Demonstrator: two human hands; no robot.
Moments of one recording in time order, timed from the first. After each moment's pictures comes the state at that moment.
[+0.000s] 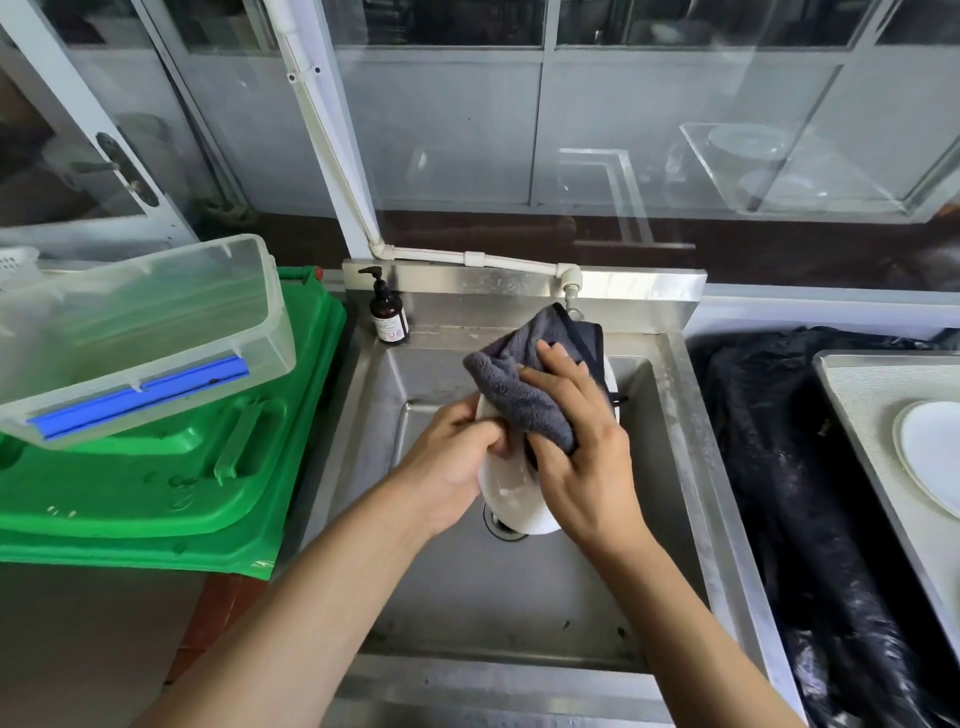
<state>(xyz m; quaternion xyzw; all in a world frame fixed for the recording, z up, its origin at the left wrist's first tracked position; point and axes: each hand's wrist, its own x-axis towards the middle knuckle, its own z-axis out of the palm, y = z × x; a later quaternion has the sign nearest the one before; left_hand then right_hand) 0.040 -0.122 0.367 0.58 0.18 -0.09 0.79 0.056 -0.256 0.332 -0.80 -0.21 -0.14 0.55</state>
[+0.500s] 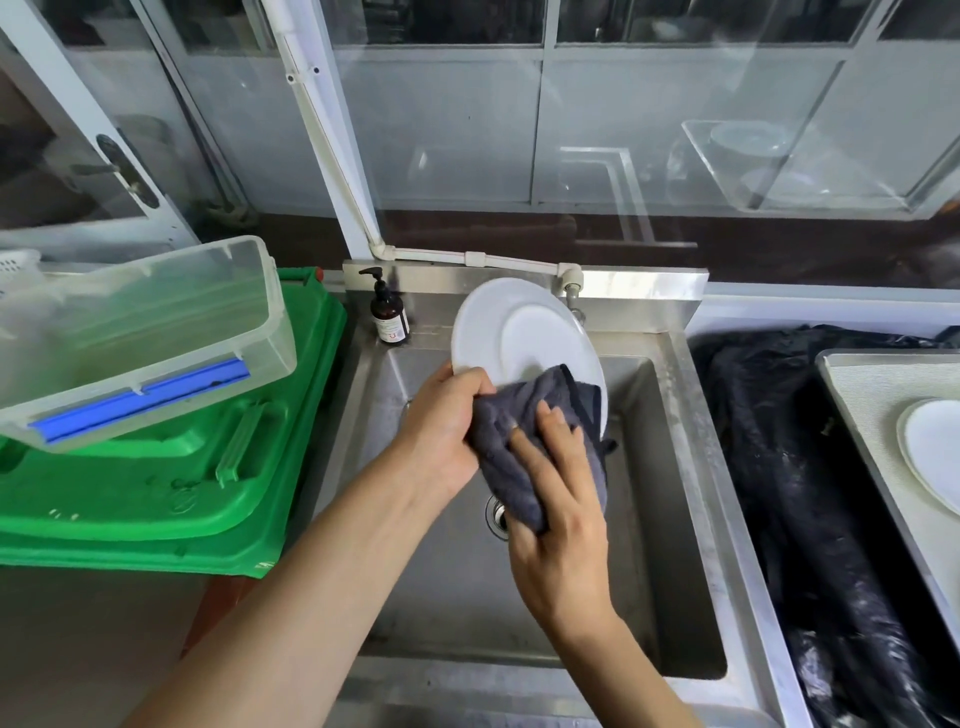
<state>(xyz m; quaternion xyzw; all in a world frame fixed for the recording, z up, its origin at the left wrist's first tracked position) 0.067 -0.120 0.384 0.47 0.30 -0.03 0.83 0.005 -0.238 0.293 -0.83 -0.18 -0.21 0.49</state>
